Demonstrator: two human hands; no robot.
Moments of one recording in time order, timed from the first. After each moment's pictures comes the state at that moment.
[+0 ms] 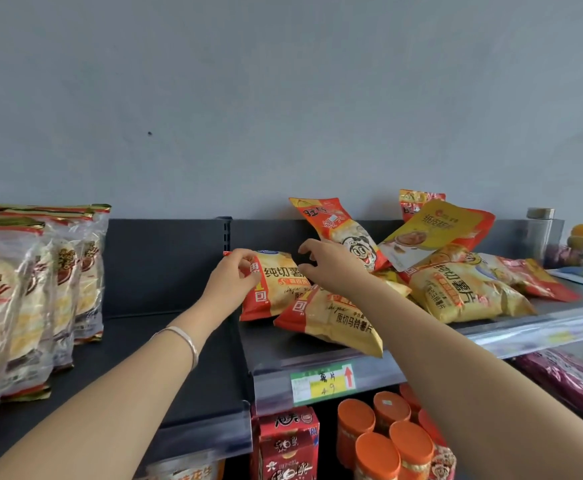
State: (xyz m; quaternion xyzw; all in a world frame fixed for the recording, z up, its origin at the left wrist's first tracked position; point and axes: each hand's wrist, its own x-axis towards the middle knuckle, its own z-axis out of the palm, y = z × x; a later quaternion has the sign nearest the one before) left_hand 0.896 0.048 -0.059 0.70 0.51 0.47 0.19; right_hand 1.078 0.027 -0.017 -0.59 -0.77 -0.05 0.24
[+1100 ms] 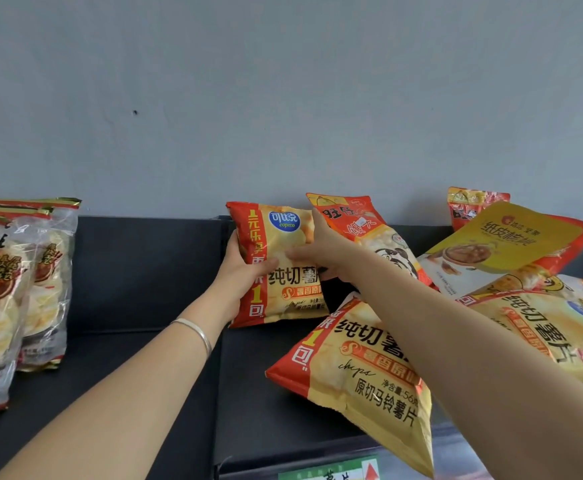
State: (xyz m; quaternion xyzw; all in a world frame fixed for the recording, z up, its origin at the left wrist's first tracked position) left_hand 0.920 0.164 -0.056 0.54 0.44 0.58 0.42; right_hand 1.077 0.154 0.006 -0.56 -0.69 0.32 0.33
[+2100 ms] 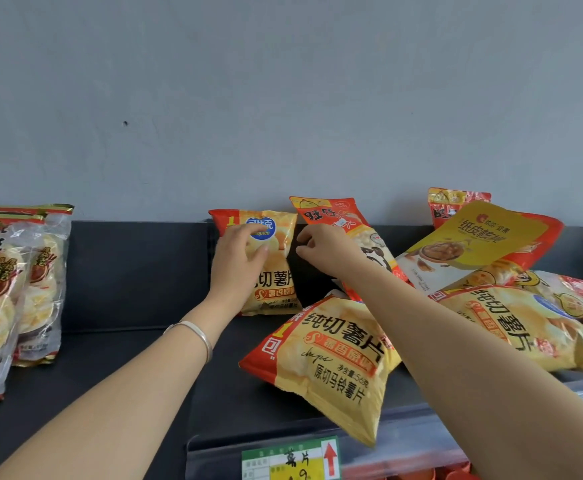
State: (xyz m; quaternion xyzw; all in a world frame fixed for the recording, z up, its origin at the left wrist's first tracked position) left_hand 0.956 0.127 -0.043 0.66 0.47 0.58 0.01; right_hand 1.115 0.144 0.002 -0.55 -0.78 -0.01 0.29
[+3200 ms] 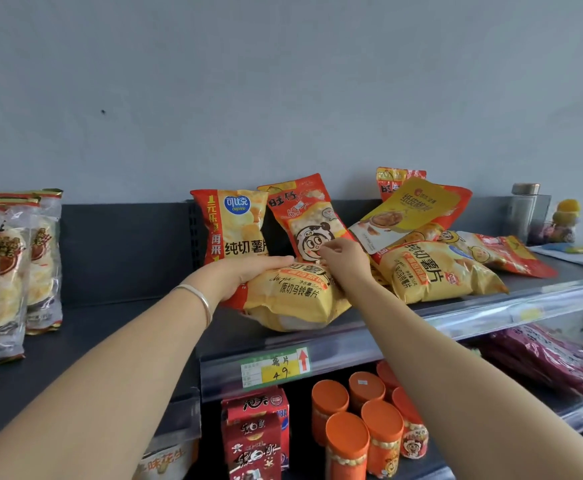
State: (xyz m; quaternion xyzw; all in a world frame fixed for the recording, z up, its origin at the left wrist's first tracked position) left_hand 0.980 0.046 -0.040 0.62 0.56 0.27 0.48; right_hand 1.158 0.046 -0.059 -0.64 -0.56 0.17 0.50
